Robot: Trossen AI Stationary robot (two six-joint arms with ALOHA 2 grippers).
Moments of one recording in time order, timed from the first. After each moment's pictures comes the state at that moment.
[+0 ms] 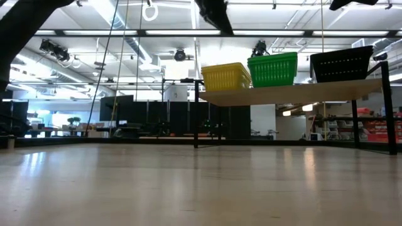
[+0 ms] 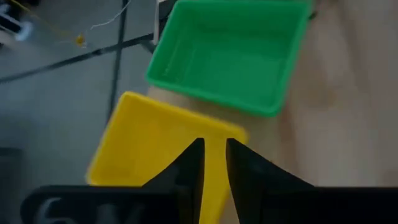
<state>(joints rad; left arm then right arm) 0.23 2.07 2.35 -1.07 -0.18 0.45 0.57 1.08 1.24 -1.22 0.51 1.07</state>
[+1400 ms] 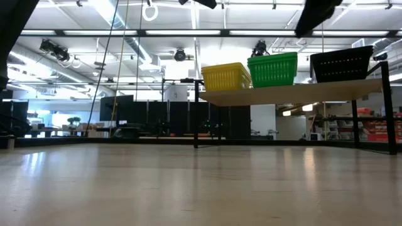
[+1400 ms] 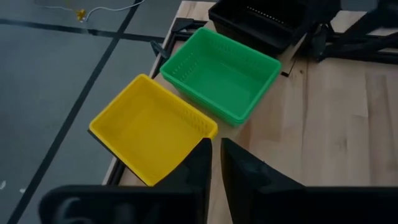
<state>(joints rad) 0.23 1.90 2.35 -1.16 -0.13 0.06 0.21 1.12 1.24 -1.18 0.55 0.50</state>
